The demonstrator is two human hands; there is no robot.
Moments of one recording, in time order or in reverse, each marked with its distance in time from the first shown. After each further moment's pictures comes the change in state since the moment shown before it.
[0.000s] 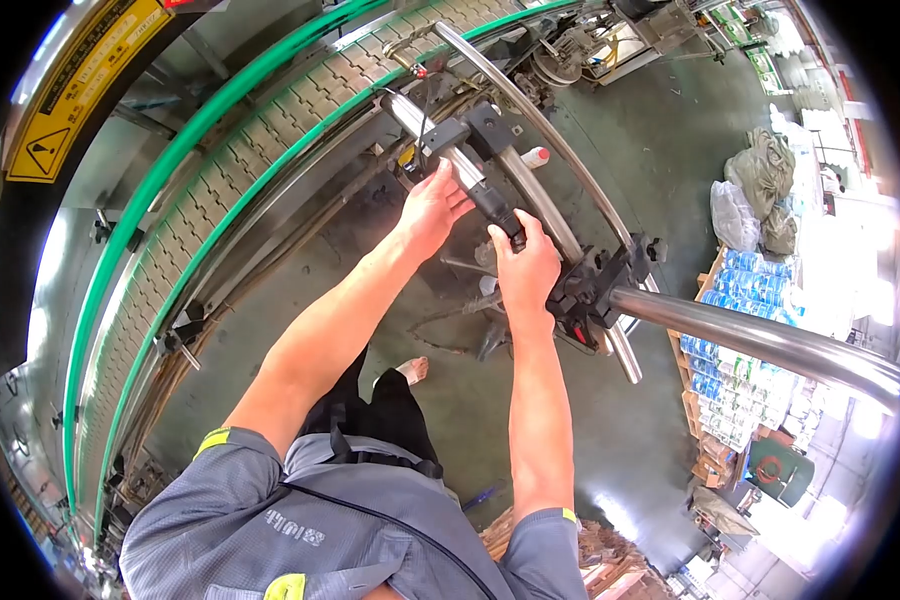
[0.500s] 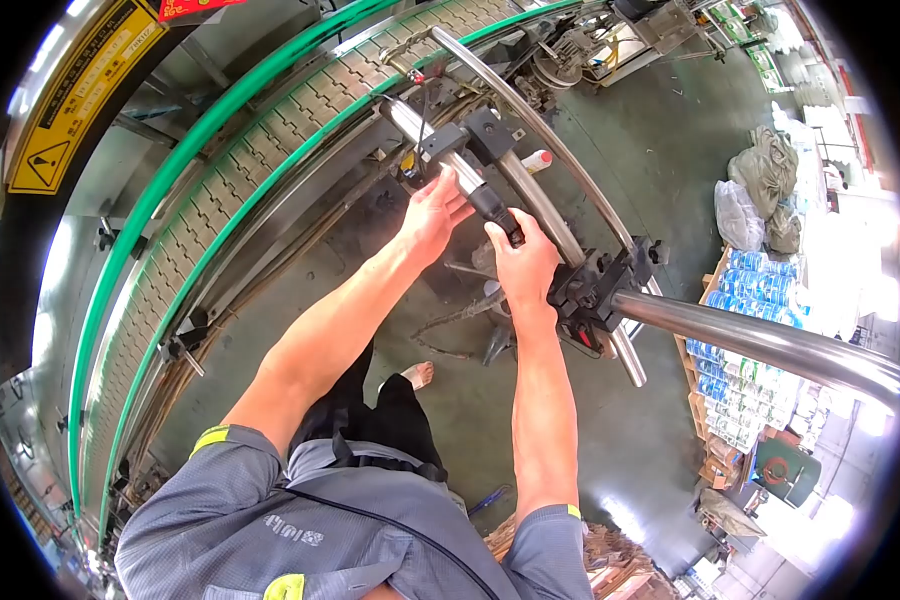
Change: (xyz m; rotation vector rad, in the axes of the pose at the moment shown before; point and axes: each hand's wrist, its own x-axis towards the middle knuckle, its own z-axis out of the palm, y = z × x) left_hand 0.000 -0.003 0.002 0.038 0.061 0.025; right_hand 0.016 -0.011 0.001 0.258 -0.129 0.110
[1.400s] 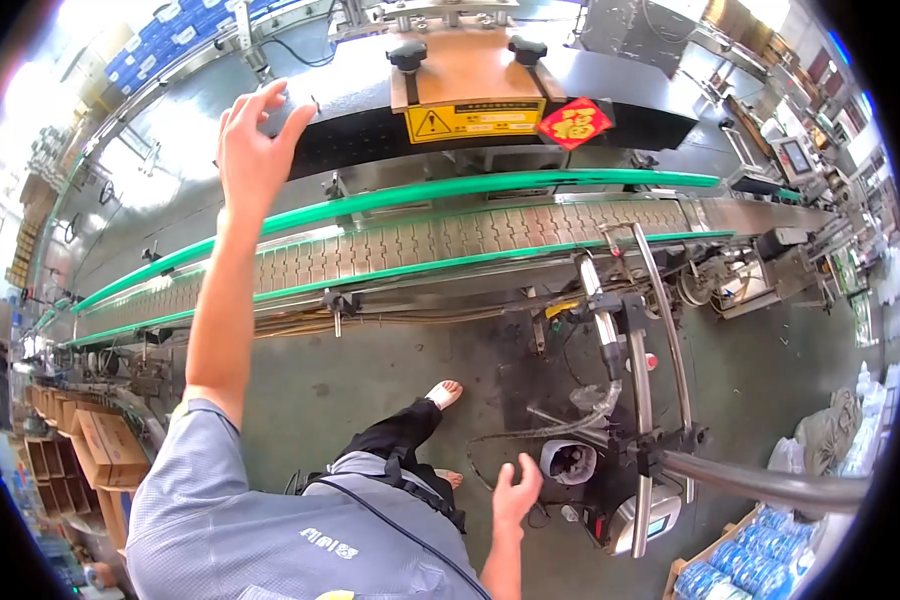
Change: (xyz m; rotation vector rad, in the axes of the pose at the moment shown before) left_hand -0.377 0.407 0.029 1.817 1.333 1.539; right_hand -0.241 0.081 -0.006 0.098 -0.264 -0.054
